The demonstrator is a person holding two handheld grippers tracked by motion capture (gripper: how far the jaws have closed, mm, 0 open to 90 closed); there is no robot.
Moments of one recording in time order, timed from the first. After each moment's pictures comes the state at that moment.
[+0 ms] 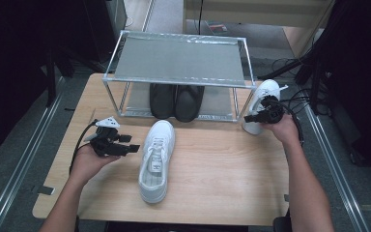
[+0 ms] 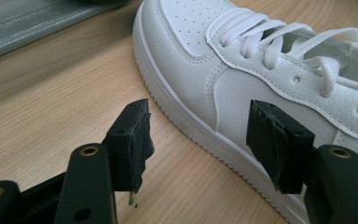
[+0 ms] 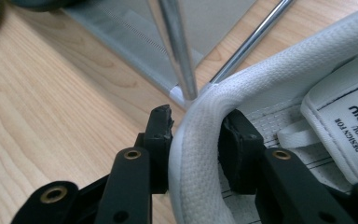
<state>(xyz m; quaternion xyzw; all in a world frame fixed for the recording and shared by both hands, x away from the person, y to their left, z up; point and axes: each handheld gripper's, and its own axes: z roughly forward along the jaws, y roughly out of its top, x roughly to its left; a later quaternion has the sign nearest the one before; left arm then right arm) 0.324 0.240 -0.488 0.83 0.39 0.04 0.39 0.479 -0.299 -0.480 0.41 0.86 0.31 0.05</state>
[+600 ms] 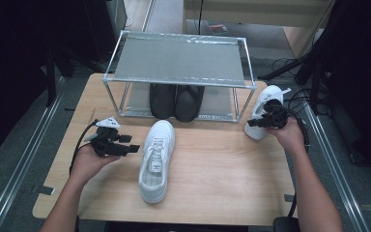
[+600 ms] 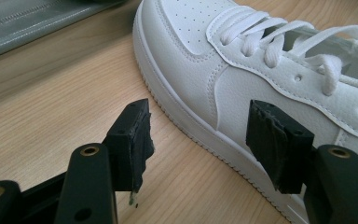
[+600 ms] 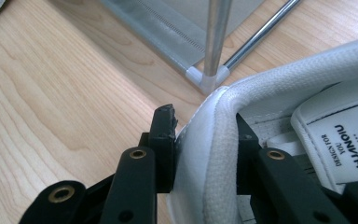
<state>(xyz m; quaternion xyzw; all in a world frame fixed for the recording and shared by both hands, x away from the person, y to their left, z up) 0.324 0.239 -0.489 0.83 0.39 0.04 0.39 0.450 -0.301 -0.466 0.37 0.87 0.30 0.08</state>
